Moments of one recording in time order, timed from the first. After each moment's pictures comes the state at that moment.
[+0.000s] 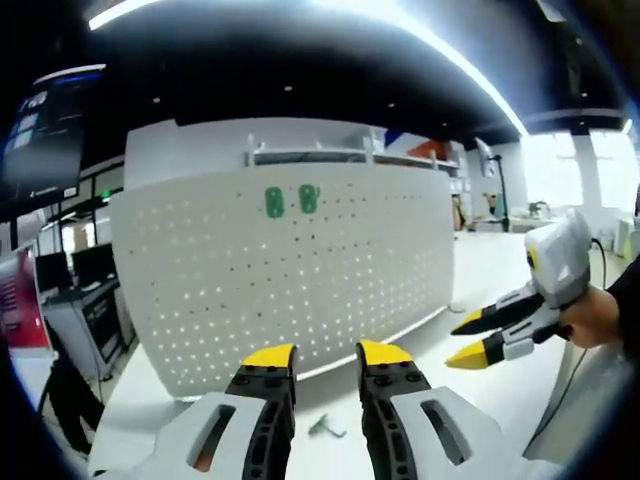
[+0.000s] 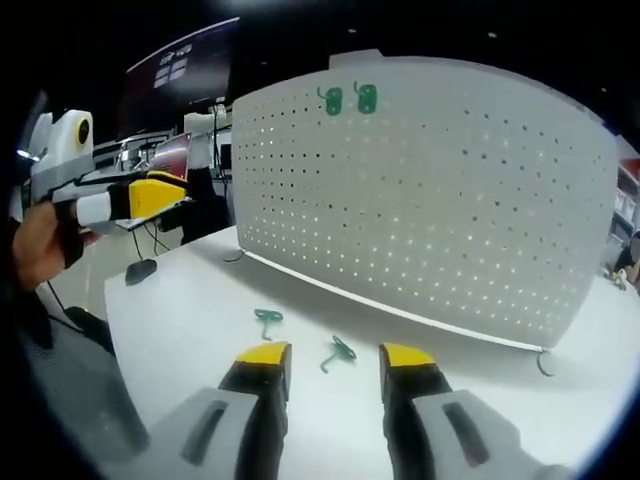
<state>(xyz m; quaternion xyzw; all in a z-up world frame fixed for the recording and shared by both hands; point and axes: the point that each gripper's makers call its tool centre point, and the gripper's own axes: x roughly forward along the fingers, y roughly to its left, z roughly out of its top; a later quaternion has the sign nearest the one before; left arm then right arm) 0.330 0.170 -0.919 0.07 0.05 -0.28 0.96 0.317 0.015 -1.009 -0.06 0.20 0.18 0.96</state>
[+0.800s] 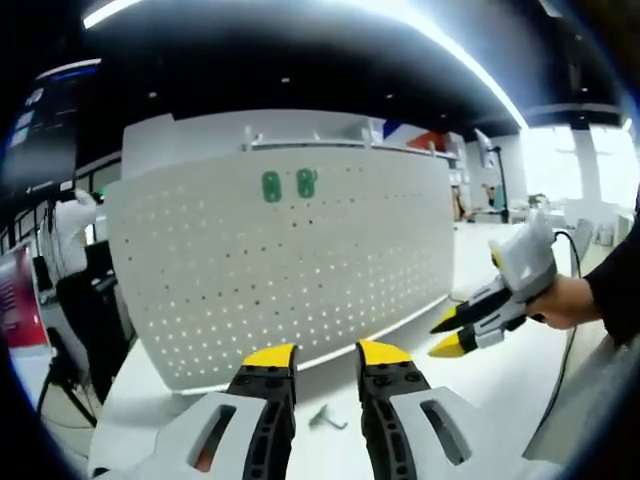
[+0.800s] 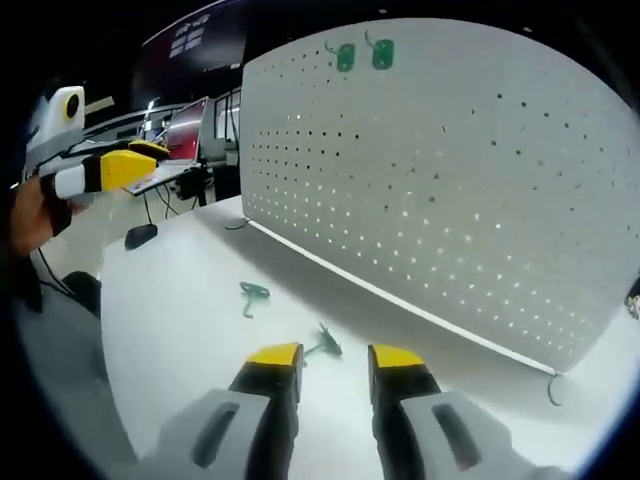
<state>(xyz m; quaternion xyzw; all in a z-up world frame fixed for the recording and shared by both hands) 0.334 0.171 -0.935 0.08 0.07 -0.28 0.95 0.354 0.006 -1.052 -0.11 0.24 0.24 0.93</state>
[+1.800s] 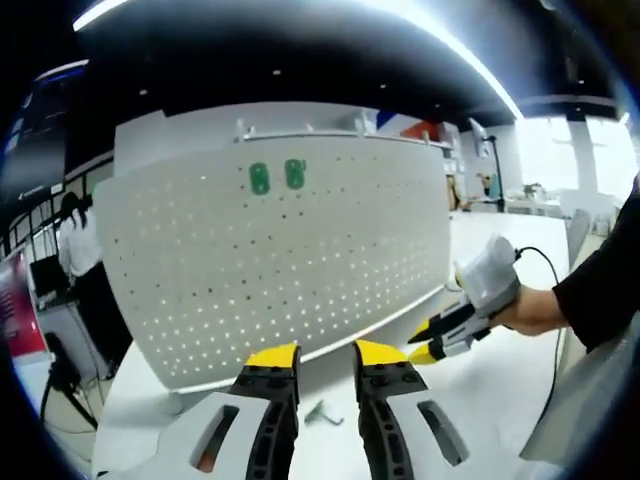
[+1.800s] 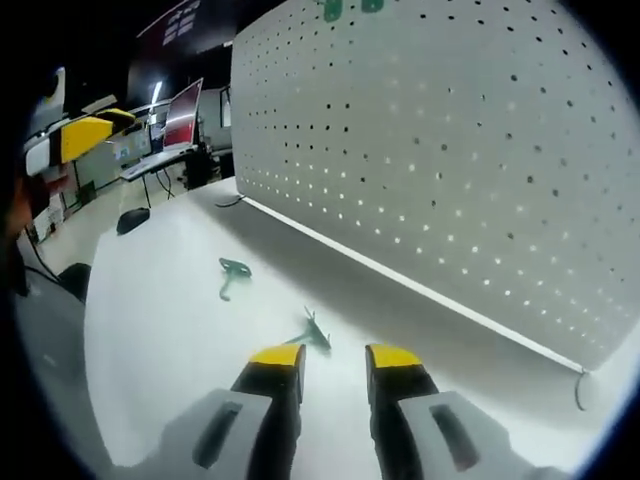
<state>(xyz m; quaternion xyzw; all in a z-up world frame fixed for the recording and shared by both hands) 0.334 0.161 -0.941 0.09 0.09 -0.29 0.95 0.383 0.005 -1.094 -0.10 0.28 0.26 0.92</state>
